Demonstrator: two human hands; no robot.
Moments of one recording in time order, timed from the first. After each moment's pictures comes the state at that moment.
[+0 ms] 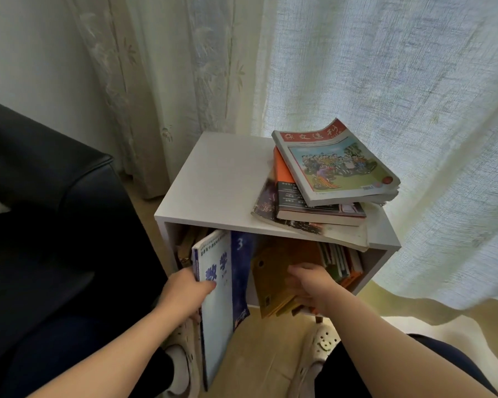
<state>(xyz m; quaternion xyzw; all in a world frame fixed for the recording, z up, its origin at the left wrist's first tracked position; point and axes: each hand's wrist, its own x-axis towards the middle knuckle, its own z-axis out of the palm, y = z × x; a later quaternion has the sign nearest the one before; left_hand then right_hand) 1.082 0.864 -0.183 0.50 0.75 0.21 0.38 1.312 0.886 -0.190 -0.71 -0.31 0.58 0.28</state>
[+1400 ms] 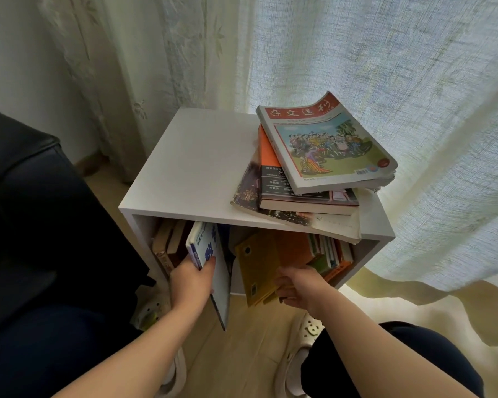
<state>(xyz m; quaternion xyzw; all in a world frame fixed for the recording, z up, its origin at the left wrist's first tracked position) 1.133 0.886 -0.216 0.44 0.74 0.36 0.36 1.326 0.887 -0.212 -0.70 -0.27 0.61 0.25</state>
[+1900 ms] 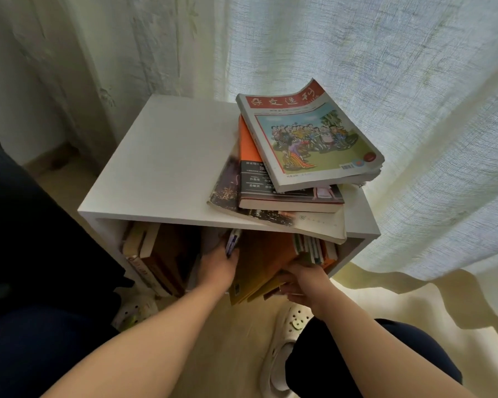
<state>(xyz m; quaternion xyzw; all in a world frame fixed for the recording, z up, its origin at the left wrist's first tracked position) 1.199 0.926 -0.227 0.55 0.70 0.21 0.40 1.358 0.888 -0.211 -0.74 -0.25 0.56 0.28</state>
